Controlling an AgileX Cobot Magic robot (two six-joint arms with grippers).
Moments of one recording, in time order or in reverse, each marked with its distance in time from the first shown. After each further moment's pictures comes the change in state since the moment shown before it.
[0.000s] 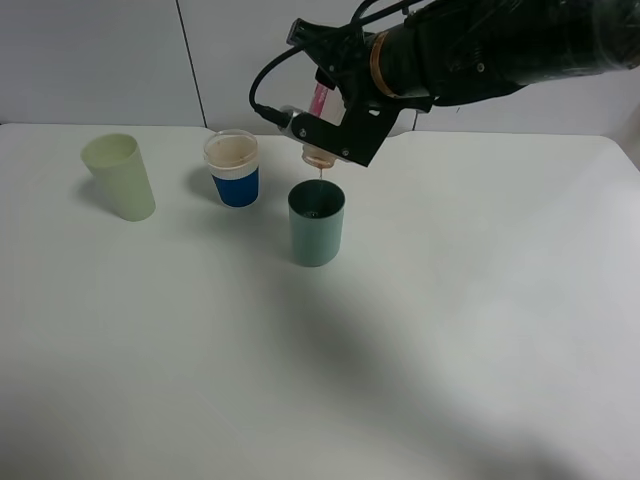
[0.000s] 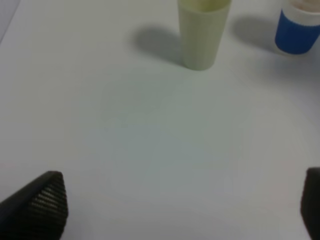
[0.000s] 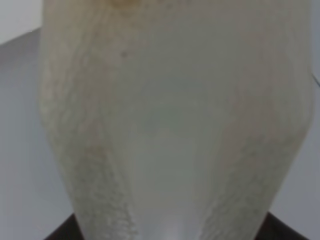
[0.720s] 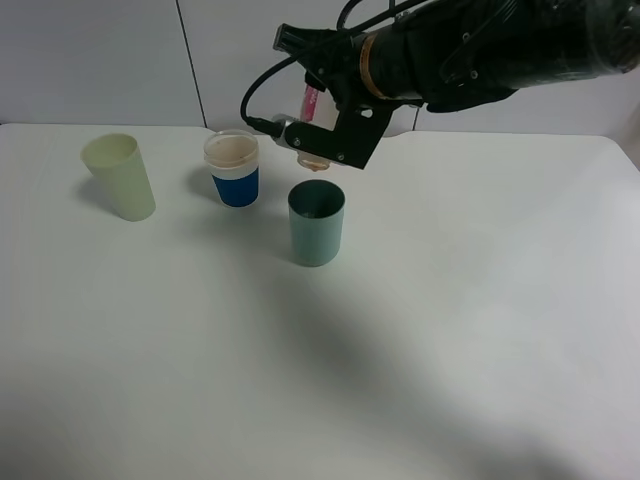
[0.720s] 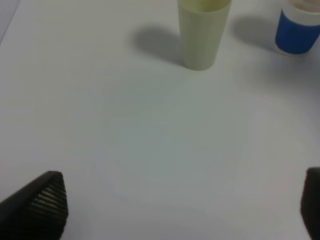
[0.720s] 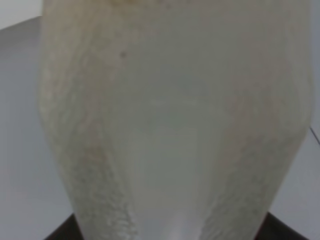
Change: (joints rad) left arm 0.000 0.000 0.000 0.000 0.000 0.000; right arm 0.031 0.000 0.000 -0.058 0.001 0.006
